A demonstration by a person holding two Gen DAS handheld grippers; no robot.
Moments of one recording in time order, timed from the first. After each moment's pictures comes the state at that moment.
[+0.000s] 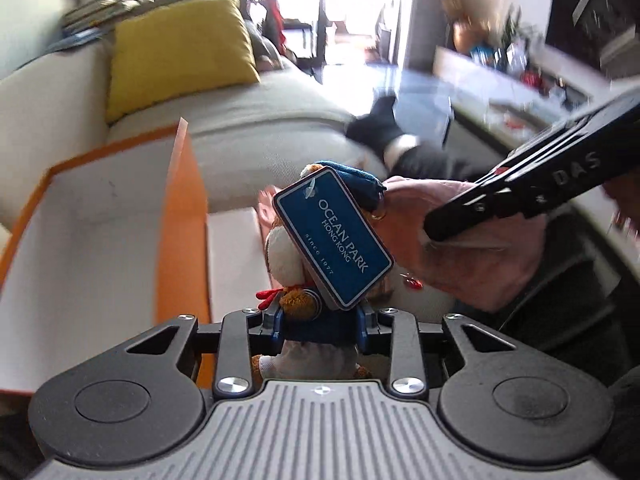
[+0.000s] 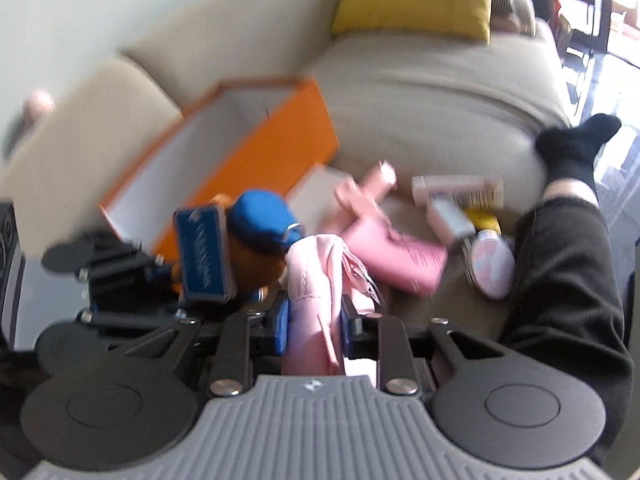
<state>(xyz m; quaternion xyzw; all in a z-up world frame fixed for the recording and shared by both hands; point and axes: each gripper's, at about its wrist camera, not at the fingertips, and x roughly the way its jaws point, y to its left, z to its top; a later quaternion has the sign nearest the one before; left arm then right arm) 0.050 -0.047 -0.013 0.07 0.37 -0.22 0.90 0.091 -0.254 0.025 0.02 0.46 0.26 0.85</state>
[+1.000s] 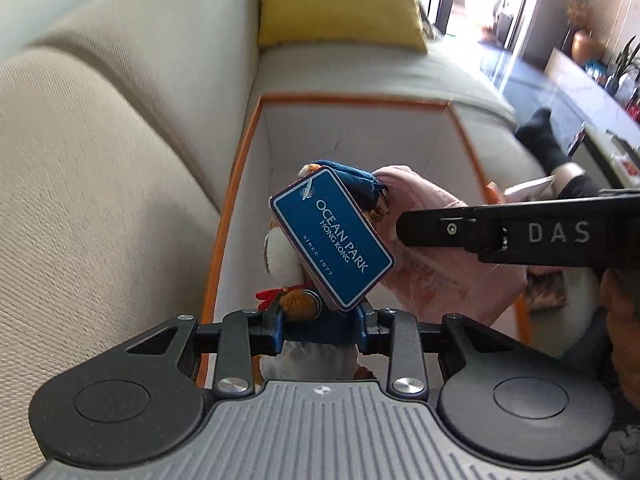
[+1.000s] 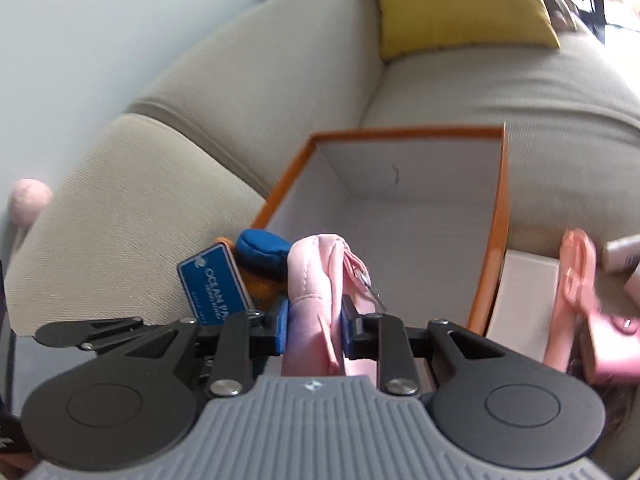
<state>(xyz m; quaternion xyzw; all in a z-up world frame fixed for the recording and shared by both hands) 0.147 0.116 -0.001 0.03 0.48 -0.08 0.87 0.171 -0.034 0.010 0.12 0.45 0.24 0.85</state>
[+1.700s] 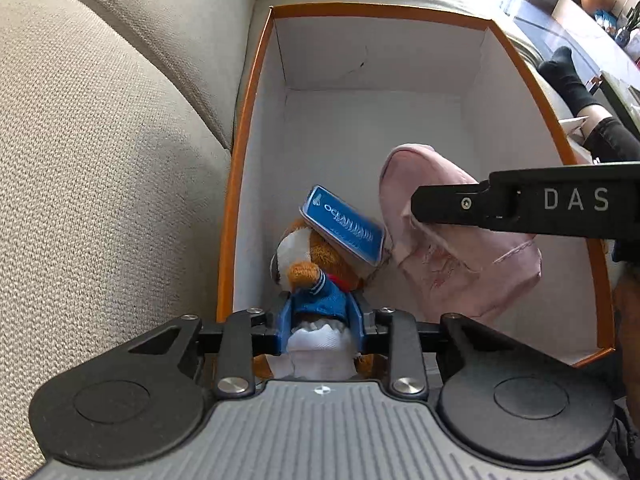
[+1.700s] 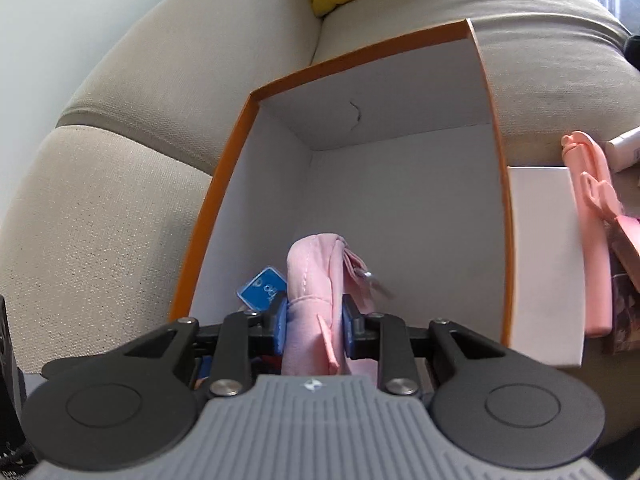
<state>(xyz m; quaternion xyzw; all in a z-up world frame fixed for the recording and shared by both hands) 0.168 0.136 -0.046 0.06 0.56 -0.09 0.82 0.178 -0.013 -0.039 0.20 0.50 0.16 0.83</state>
